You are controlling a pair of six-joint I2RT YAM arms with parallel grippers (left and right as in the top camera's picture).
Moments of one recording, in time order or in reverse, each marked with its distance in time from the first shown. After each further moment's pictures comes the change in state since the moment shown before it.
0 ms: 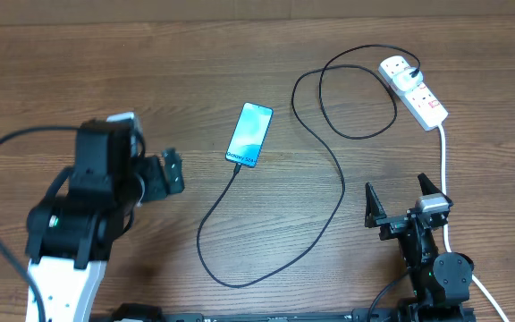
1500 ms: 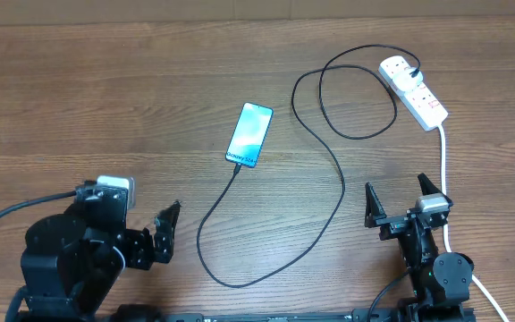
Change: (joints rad) left arm 0.059 -0.421 -0.099 -0.018 0.183 0.319; right arm 0.000 0.000 0.000 0.000 0.000 0.000
